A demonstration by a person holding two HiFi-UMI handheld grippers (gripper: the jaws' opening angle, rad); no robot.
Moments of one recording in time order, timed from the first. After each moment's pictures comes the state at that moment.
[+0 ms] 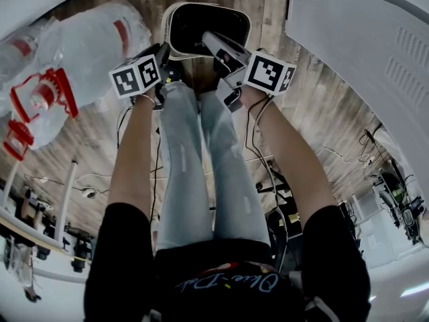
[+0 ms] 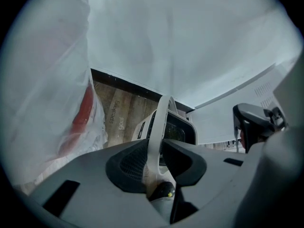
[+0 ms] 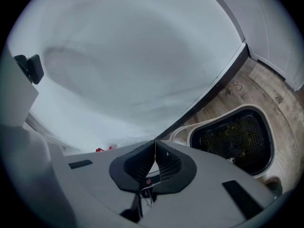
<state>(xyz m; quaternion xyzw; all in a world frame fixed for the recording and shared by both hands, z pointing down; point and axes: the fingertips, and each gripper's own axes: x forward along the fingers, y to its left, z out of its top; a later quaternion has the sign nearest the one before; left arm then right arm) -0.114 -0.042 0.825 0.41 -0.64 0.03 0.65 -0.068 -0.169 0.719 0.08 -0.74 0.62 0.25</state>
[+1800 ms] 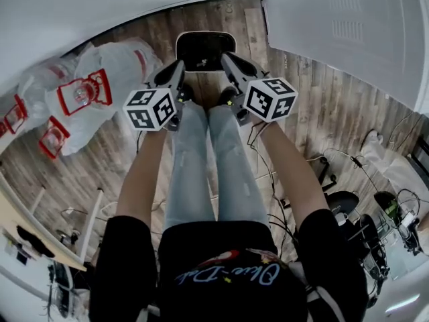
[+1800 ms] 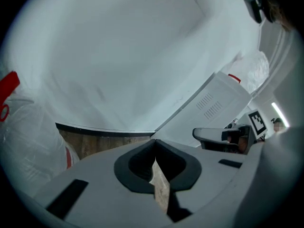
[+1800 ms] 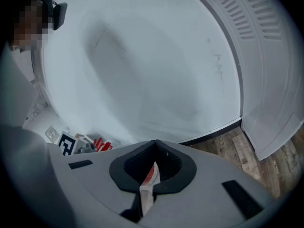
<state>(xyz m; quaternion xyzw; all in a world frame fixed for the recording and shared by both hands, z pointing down) -0.096 -0.117 0.601 0.59 -0.65 0.00 0.48 -0.015 -0.200 0.572 0.15 -0.87 0.40 0.24</state>
